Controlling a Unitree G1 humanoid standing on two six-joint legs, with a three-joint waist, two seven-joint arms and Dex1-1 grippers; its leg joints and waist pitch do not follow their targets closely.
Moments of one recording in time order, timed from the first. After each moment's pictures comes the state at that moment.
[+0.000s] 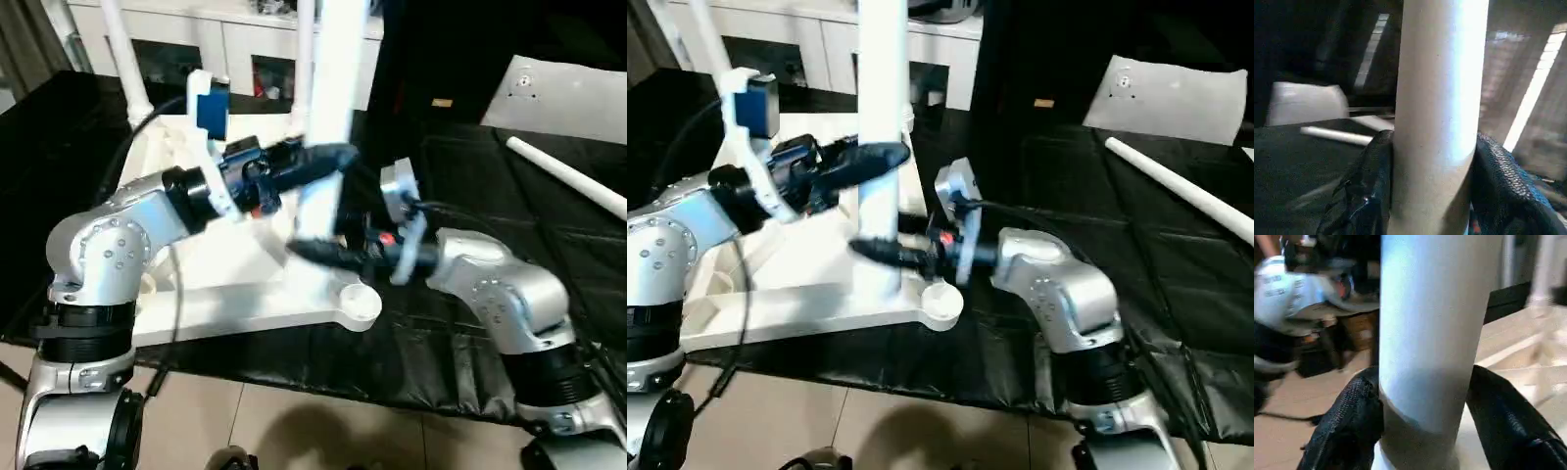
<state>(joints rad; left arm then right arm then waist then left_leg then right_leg) -0.66 0.34 0.10 -0.06 -0.80 0.81 -0.76 -0.52 -0.24 0.14 -0.03 0.50 0.59 0.86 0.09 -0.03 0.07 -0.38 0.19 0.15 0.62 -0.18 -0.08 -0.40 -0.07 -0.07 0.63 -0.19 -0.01</state>
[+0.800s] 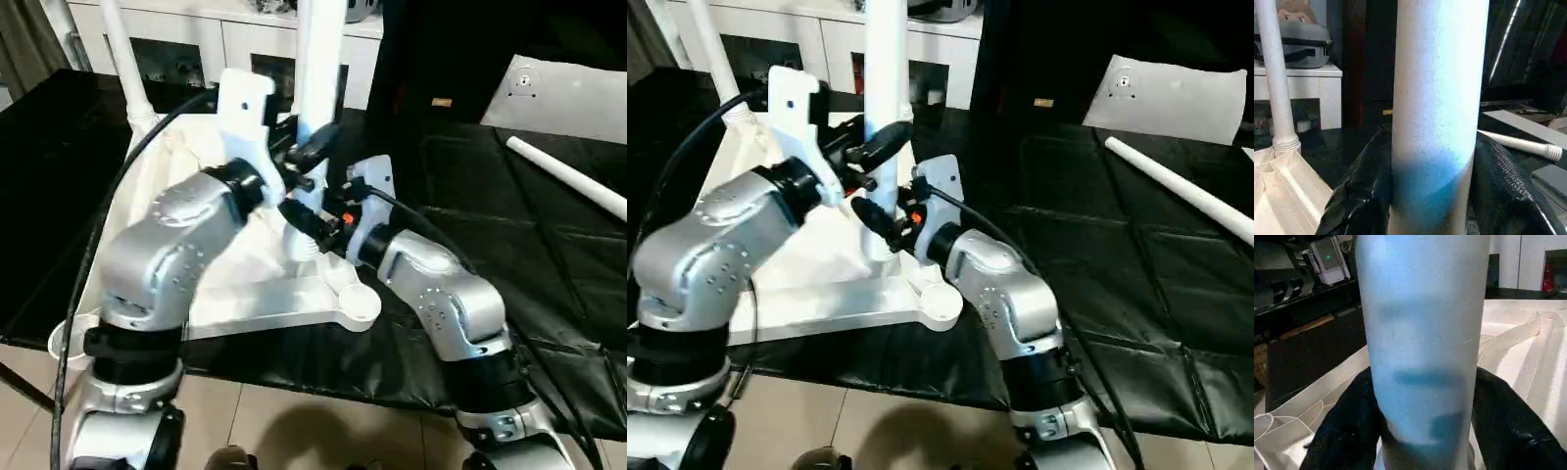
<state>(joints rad) -0.64 0.19 -0.04 -0.25 -0.45 0.77 -0.24 -0.51 -0.01 0.13 0.04 0.36 0.58 0.43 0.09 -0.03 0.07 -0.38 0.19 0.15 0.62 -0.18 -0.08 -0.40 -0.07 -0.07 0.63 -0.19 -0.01</state>
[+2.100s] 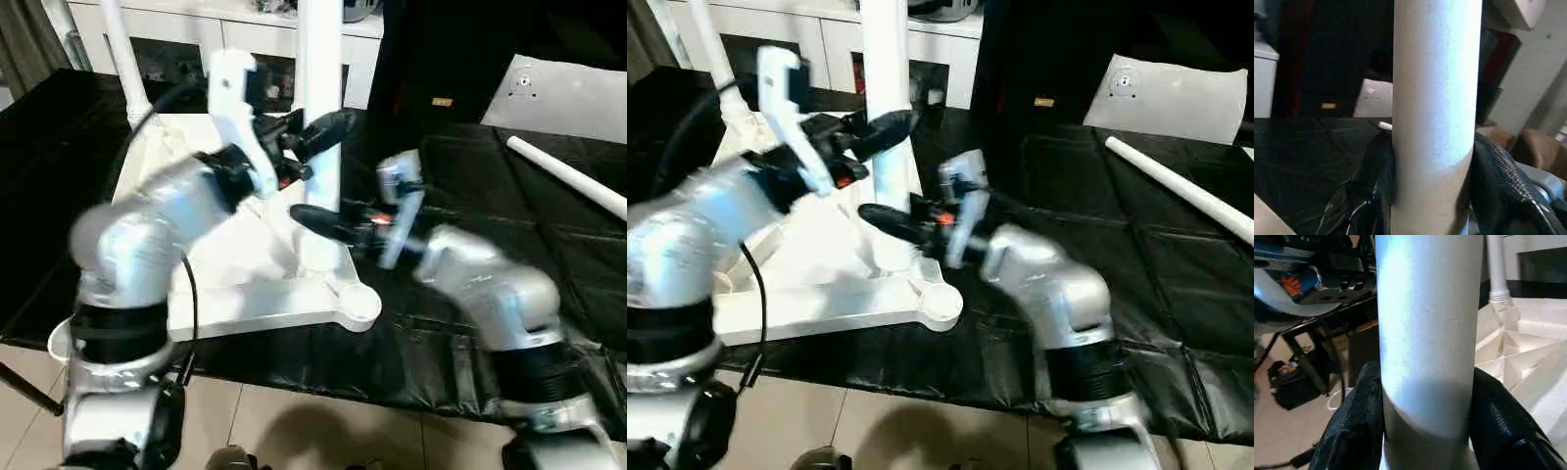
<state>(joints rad) -0.73 0.23 0.14 -0.20 -0.75 0.98 -0.40 -0.53 -0.21 0.06 0.00 0.59 0.71 0.79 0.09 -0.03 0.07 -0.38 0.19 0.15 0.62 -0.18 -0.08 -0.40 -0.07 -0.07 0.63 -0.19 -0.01</state>
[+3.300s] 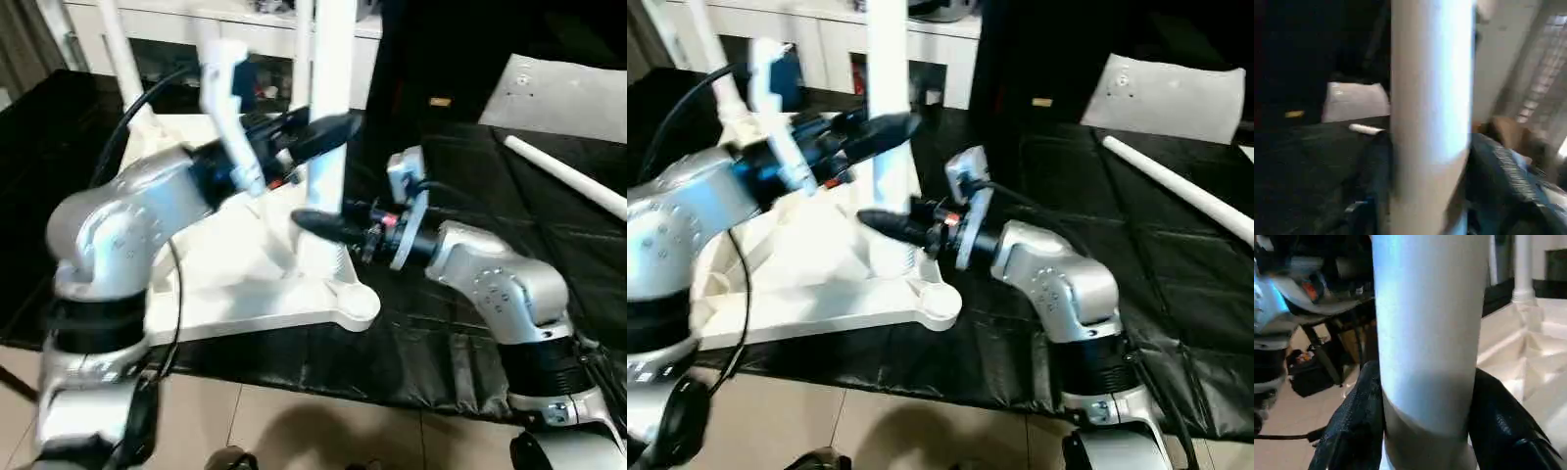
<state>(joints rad) -0.66 0.33 0.11 -0.18 -0.78 0.88 -0.66 -0.52 -0.22 0.09 0.00 0.58 0.66 0.86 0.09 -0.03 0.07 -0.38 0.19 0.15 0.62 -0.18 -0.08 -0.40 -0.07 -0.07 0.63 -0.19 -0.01</state>
